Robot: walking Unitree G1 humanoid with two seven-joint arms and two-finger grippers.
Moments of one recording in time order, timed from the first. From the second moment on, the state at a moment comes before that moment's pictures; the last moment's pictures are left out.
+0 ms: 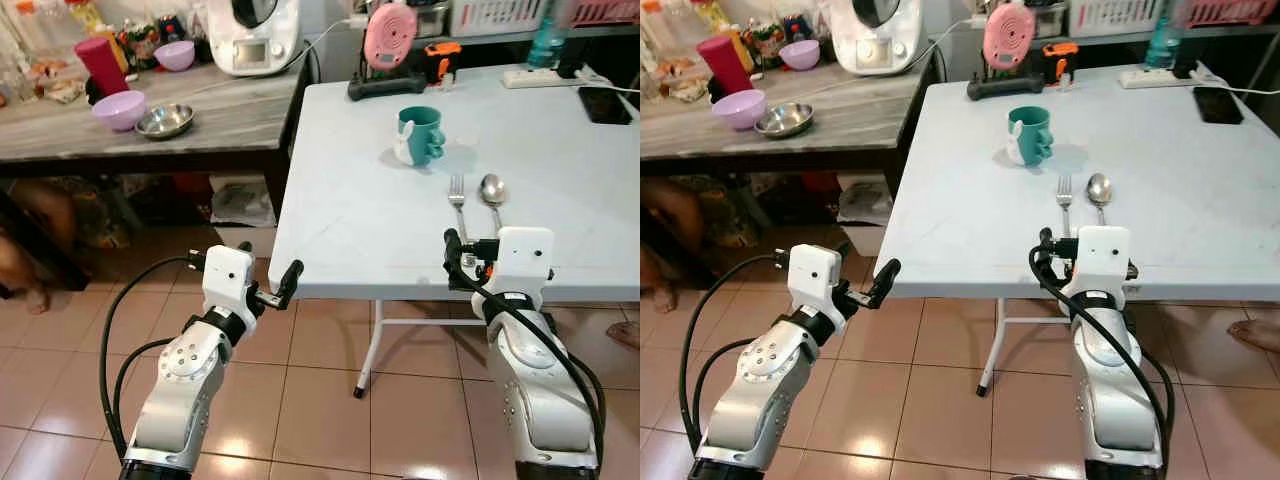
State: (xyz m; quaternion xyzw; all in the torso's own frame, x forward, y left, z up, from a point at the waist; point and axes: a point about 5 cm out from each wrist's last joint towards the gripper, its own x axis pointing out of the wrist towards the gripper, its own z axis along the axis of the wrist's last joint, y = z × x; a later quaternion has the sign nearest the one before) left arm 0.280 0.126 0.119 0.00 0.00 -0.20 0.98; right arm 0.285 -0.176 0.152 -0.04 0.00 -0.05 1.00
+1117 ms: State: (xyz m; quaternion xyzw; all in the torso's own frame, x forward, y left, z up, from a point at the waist) left arm 0.282 0.119 0.121 -0.02 0.00 -0.22 0.98; right arm 0.287 -0.180 0.158 -0.03 -0.01 -0.06 1.00
